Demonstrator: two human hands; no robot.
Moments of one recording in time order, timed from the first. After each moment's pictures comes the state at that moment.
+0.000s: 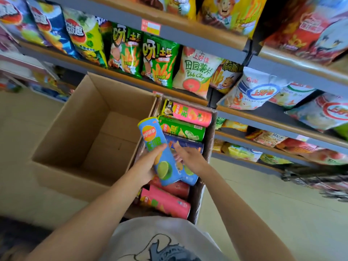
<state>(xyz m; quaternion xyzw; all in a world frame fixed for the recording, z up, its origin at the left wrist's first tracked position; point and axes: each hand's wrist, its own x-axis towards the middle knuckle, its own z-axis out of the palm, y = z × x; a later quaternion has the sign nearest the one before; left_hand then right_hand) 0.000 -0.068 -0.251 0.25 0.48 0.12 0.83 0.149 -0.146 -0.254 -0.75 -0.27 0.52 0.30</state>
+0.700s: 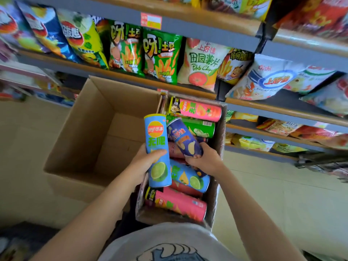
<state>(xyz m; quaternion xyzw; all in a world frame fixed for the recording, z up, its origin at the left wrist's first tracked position) -0.033 -0.028 -0.249 0.41 0.52 0.08 0.75 0.158 -0.154 -0.281 -0.84 -0.26 0.42 0.21</state>
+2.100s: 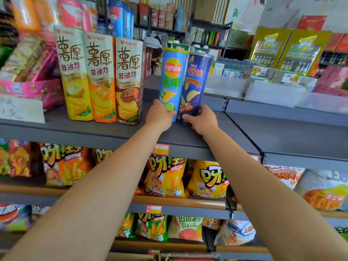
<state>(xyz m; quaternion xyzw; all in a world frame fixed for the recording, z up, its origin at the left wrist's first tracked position) 0.216 0.279 0.175 0.80 0.34 0.31 0.37 0.324 0.175 0.168 -0.82 -0.31 0.00 0.49</state>
